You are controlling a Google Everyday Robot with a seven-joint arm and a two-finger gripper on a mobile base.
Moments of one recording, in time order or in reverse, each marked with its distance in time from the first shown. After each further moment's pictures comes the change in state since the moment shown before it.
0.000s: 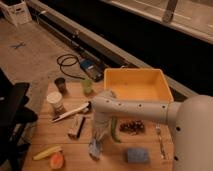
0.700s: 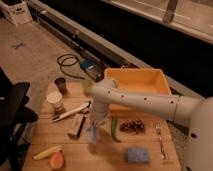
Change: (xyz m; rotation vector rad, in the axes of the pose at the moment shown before) arm 0.004 -0.049 -0.106 0.192 0.138 -0.015
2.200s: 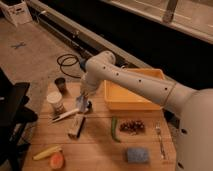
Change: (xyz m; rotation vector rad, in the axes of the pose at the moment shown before) arm 0.042 -0.131 -0.075 0.268 0.100 -0.080
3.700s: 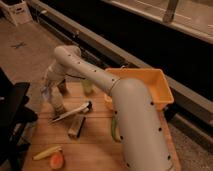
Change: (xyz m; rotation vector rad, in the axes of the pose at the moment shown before) arm -0.066 -0.167 0.107 0.122 -0.290 -0.289
